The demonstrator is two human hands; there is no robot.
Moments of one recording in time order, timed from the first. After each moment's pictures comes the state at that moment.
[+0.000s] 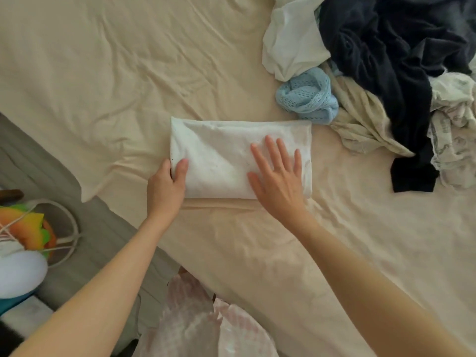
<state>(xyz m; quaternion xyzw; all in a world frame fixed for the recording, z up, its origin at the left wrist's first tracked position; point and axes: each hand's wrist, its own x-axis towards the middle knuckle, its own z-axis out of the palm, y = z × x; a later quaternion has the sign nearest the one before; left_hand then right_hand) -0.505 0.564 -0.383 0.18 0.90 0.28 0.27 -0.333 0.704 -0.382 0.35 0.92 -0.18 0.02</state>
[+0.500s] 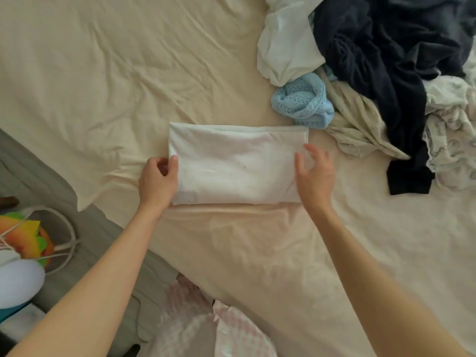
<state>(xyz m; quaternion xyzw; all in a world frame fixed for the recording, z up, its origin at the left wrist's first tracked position) -0.529 0.585 -0.386 0.08 0.91 0.27 0.32 -0.313 0.755 -0.383 0.62 0.70 -0.32 -0.12</state>
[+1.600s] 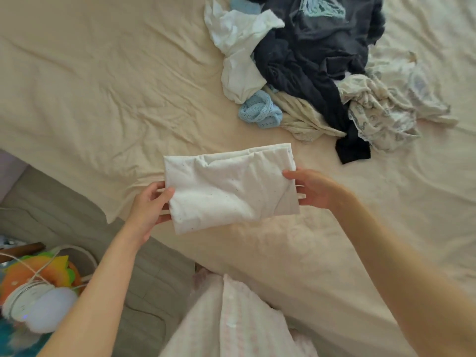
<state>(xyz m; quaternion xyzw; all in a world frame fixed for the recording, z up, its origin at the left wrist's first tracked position) -0.515 0.526 -0.267 0.07 0.76 0.41 0.50 -0.240 0.738 -0.267 0.61 0.33 -0.71 0.07</state>
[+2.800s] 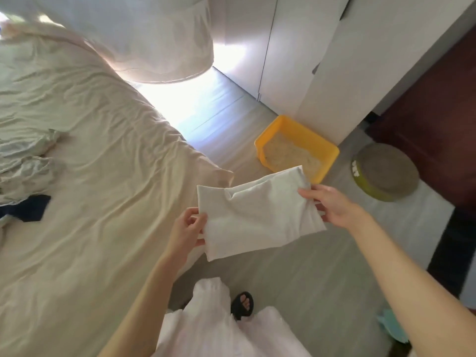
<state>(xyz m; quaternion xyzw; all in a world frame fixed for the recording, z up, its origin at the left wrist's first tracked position) 0.116 0.368 -0.105 0.55 0.47 0.08 0.69 0.363 0.184 -0.051 0.75 -0.01 -0.48 -0.46</state>
